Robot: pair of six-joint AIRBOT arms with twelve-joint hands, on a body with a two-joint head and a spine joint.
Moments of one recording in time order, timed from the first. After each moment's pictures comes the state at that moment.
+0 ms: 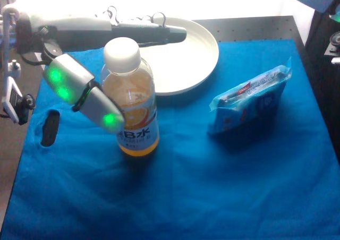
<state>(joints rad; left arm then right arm) 0.45 -1.05 1.44 1.32 -0.76 -0.56 -0.76 -1.14 1.41 0.03 1.38 -0.04</state>
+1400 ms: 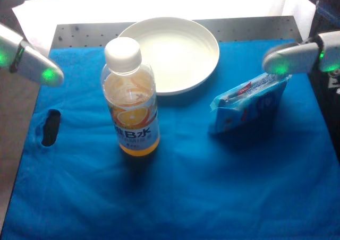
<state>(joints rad) 0.42 -0.85 1.39 1.07 -0.46 -0.21 -0.78 -1.13 1.46 -0.24 1.11 0.14</state>
